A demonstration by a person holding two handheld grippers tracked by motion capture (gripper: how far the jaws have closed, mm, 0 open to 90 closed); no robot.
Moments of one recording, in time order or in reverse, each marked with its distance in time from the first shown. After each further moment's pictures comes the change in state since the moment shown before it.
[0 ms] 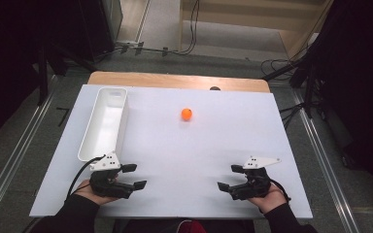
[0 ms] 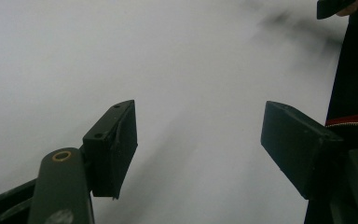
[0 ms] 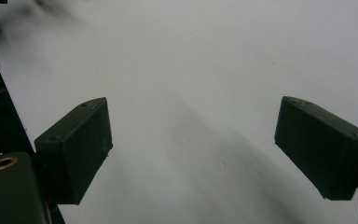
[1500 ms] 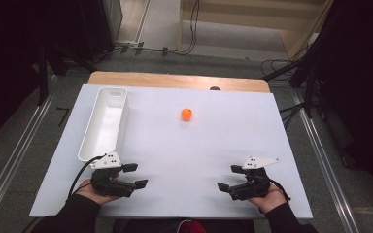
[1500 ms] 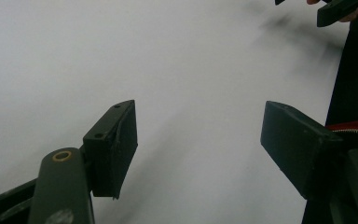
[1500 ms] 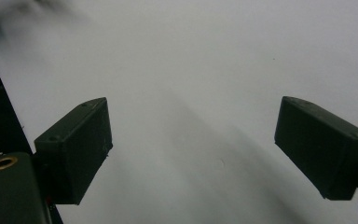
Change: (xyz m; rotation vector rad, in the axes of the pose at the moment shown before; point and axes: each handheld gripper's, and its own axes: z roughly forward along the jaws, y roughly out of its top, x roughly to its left) left arm -0.001 0.004 0.001 0.010 0.007 -0.020; right arm -0.001 -0.001 0.002 0.007 -0.005 -0.012
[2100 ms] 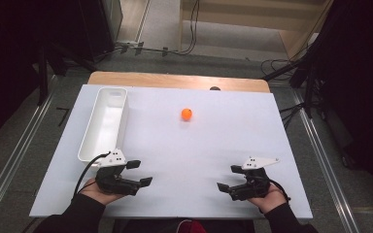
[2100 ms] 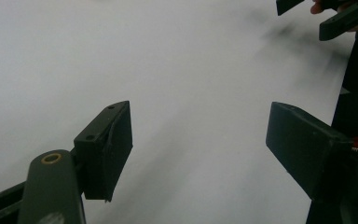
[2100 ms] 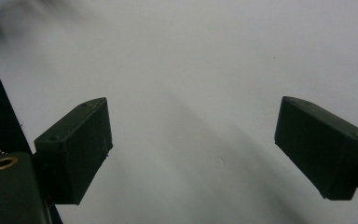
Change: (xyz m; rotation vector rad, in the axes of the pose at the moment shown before) left arm -0.009 0.013 0.007 0.000 0.027 0.002; right arm 0.001 0.000 0.000 0.005 -0.003 -0.003
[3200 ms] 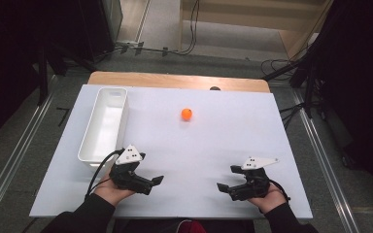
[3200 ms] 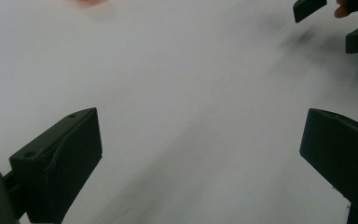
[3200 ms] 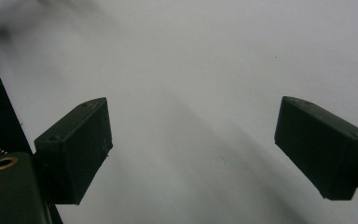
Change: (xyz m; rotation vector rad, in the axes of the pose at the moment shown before) left arm -0.014 0.020 0.027 -0.003 0.079 0.048; right arm 0.000 0.000 0.000 0.004 0.002 -0.003
